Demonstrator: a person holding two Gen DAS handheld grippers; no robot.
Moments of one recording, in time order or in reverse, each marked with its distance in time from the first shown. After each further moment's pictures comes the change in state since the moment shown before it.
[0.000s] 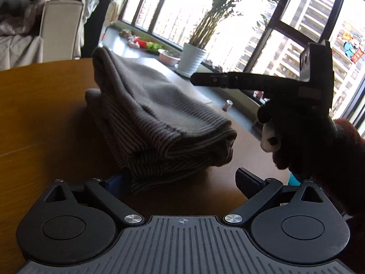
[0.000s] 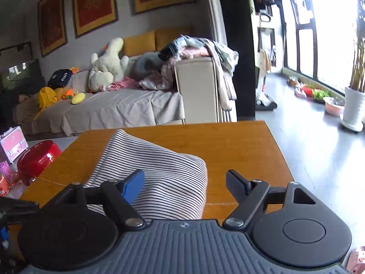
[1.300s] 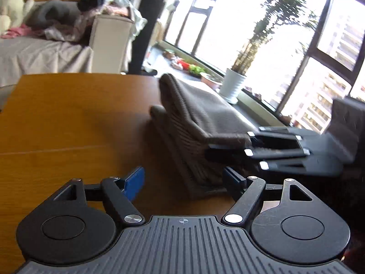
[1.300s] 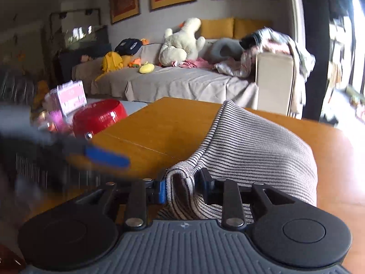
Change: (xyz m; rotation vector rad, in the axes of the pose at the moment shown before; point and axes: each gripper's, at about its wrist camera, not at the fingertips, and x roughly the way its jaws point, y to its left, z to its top) left arm -0.044 0.032 -0.010 -0.128 -0.122 0.212; right arm 0.019 0.085 -0.039 -0.221 0.068 0.244
